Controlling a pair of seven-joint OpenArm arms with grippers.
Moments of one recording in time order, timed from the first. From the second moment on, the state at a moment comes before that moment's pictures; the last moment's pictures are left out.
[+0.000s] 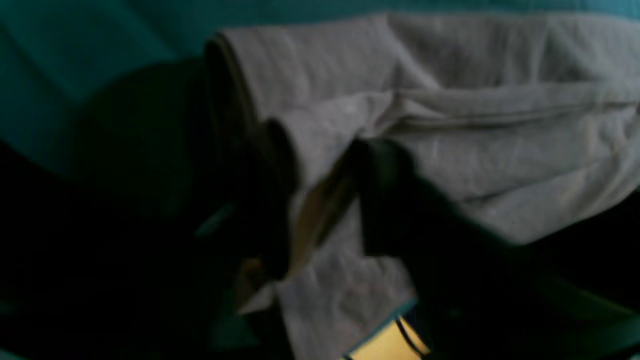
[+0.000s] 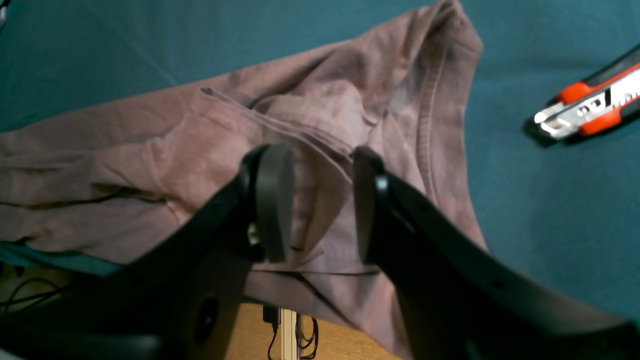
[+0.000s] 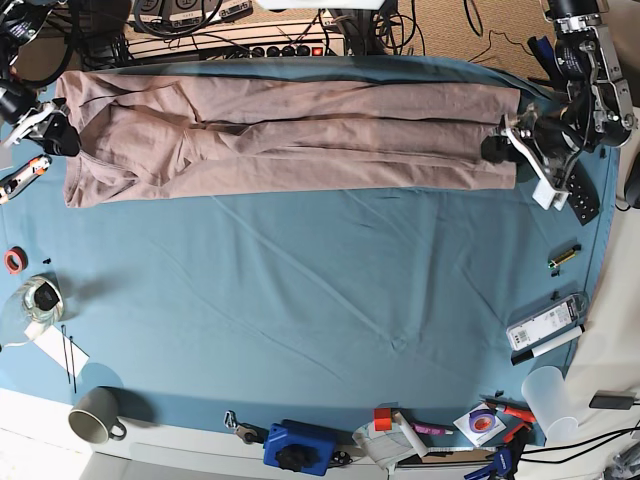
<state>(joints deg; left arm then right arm) 14.3 -15.5 -20.9 96.9 -47.3 -22.4 75.5 -19.5 25.7 58.2 95.3 67.8 40.0 -80.3</state>
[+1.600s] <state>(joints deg) 11.9 -5.9 8.4 119.4 -42.7 -31.5 67.9 -19.2 25.7 58.2 95.3 68.0 40.0 -80.3</state>
